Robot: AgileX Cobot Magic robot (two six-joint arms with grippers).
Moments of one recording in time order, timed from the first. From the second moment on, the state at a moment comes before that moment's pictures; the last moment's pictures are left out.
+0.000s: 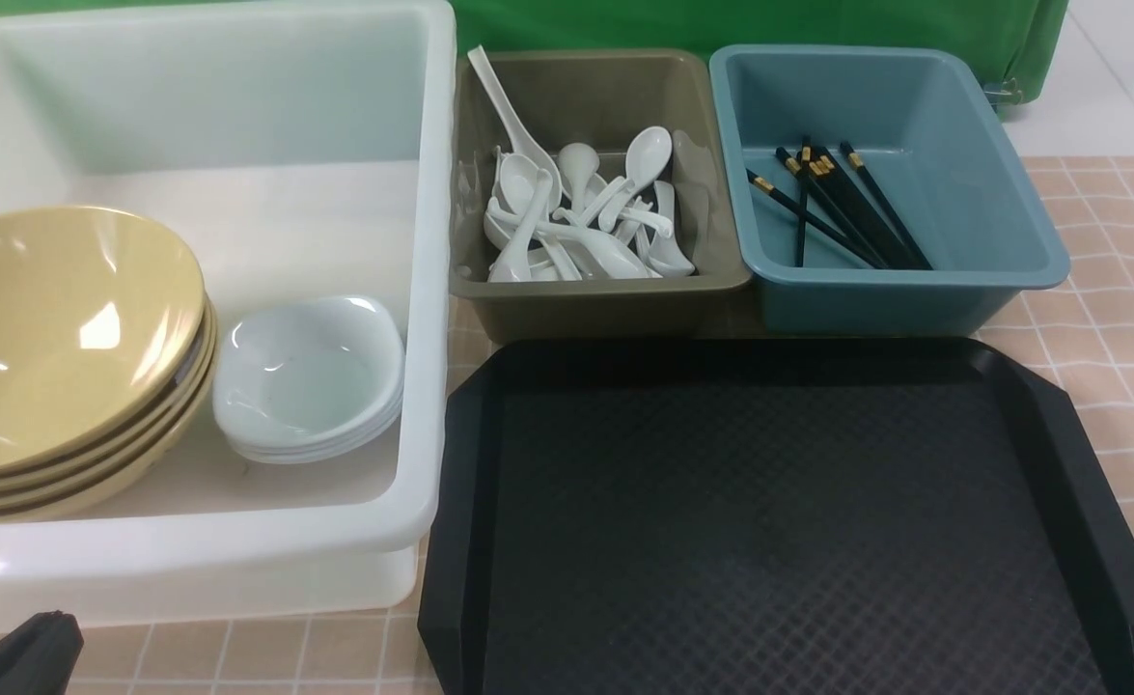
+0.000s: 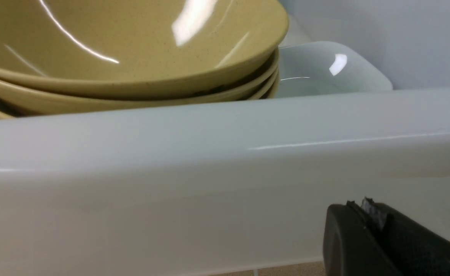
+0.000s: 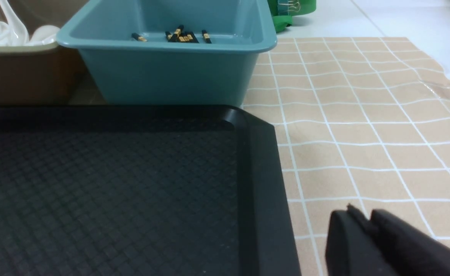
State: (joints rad) right arm -0.02 -0.01 0.03 -0.09 0.31 0.13; left arm -0.04 -0.01 0.02 -0.08 0.35 0.09
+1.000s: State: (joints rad) right arm -0.02 -0.01 0.03 -0.09 0.31 0.13; left arm -0.04 -0.01 0.02 -0.08 0.35 0.08
